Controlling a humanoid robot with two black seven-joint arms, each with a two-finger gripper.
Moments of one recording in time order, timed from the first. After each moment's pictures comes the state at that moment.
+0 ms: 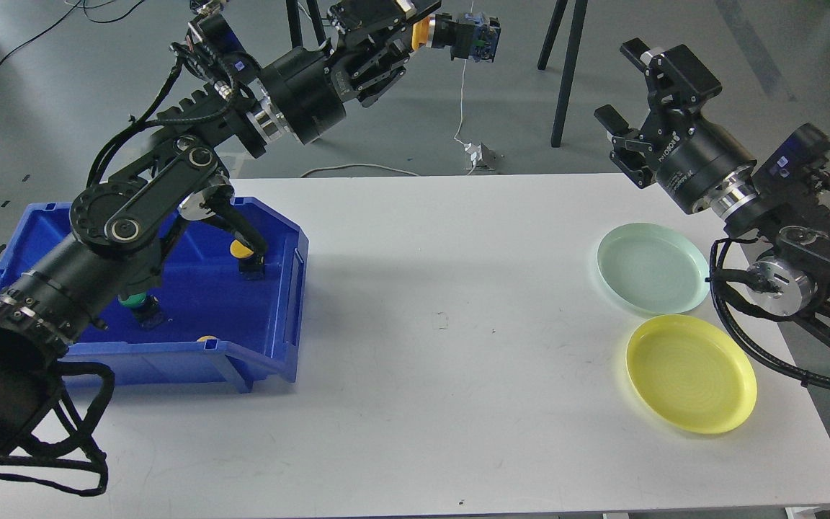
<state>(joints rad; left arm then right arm) -0.96 0.17 -0.81 -0.85 1.00 -0.49 -0.49 0.80 -0.68 0.43 1.31 -0.25 -0.02 0.49</state>
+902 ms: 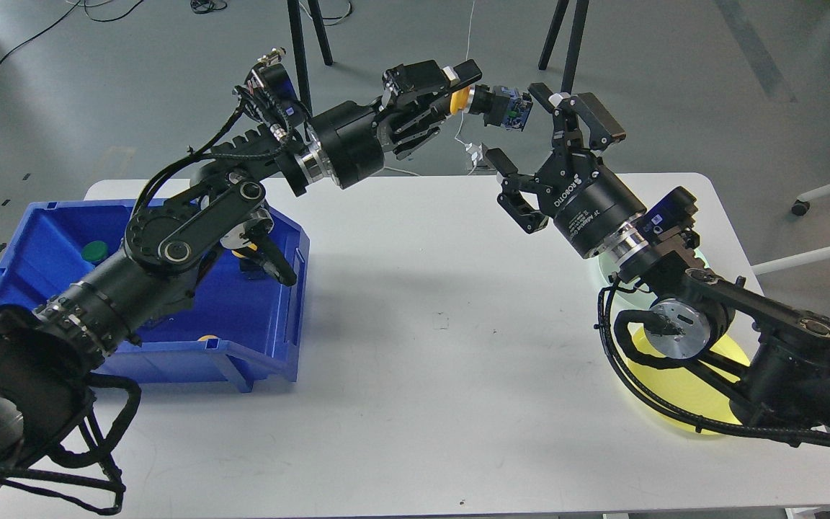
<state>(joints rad) -0.95 0.10 -0.69 -0.78 0.99 -0.49 -0.49 0.70 -0.43 0.50 1.38 -0.19 0.02 0.49</state>
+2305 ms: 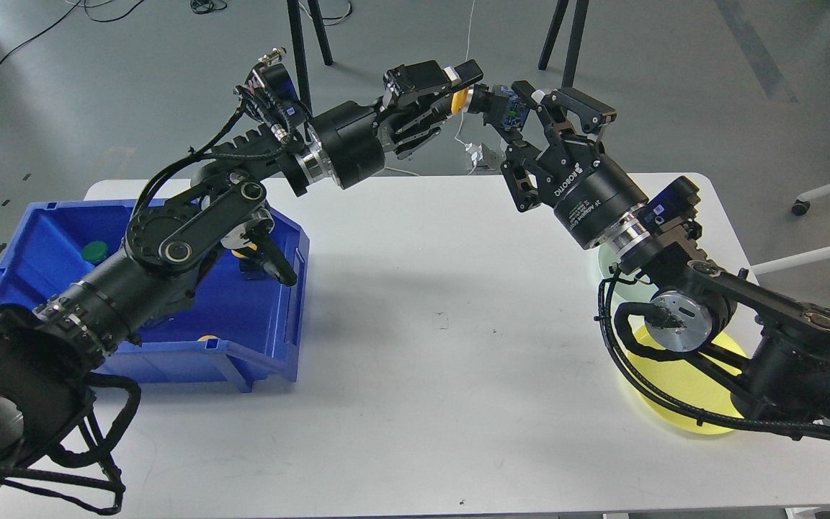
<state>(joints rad) -0.96 0.10 -0.69 -0.77 0.99 -0.49 -0.49 0.72 -0.44 0.50 1.40 -0.19 0.03 0.49</state>
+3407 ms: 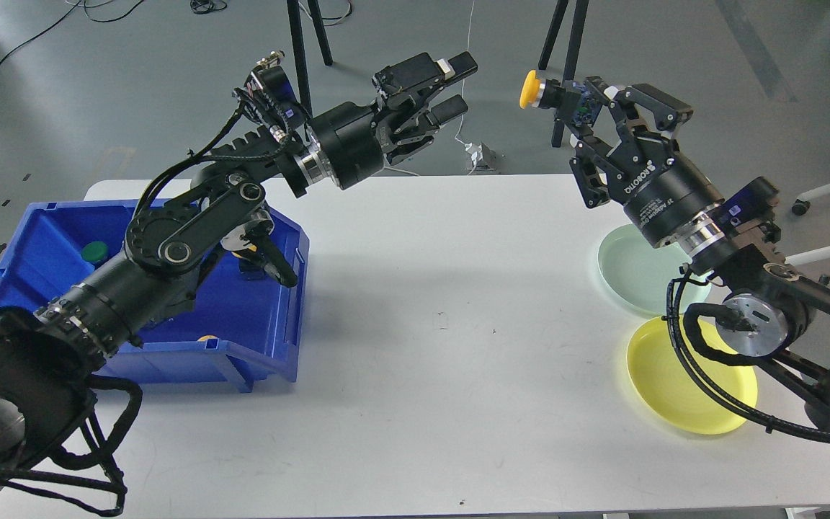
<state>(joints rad) -0.95 0.10 -0.70 -0.77 0.98 -0.49 -0.49 0.61 -0.66 0.59 1.45 -0.19 0.03 0.49</state>
